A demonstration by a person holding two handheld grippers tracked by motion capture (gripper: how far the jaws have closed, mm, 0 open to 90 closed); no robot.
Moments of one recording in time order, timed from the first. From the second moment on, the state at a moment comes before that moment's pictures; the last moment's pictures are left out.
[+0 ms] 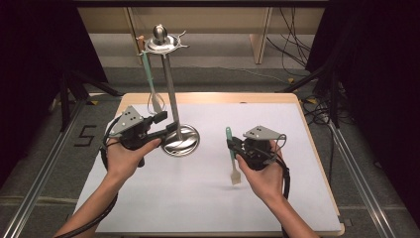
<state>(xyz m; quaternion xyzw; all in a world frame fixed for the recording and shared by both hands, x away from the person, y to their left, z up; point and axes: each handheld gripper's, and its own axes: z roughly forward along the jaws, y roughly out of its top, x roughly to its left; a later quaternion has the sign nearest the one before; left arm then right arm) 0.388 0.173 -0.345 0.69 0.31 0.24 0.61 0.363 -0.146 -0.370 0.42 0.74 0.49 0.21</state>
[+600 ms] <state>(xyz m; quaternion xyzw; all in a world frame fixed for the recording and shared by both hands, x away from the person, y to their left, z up) 0.385 0.175 -0.346 0.69 0.31 0.25 0.61 0.361 -0.134 -0.358 0.39 0.75 0.49 0.20</state>
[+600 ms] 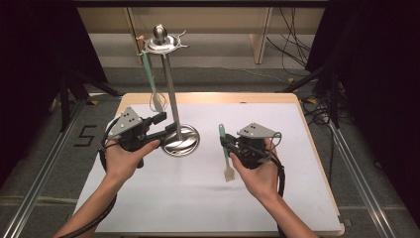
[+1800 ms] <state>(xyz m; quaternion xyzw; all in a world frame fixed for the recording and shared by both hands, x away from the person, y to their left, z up) 0.380 0.126 -0.337 0.70 0.26 0.17 0.64 0.352 -0.110 -0.344 0.36 0.75 0.51 0.22</state>
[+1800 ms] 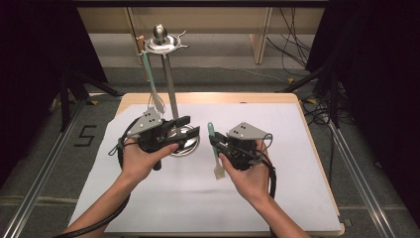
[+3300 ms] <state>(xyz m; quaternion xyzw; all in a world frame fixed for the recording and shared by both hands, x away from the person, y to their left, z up) 0.385 0.111 -0.333 0.70 0.25 0.10 0.66 0.348 -0.097 -0.336 0.35 0.73 0.54 0.23</state>
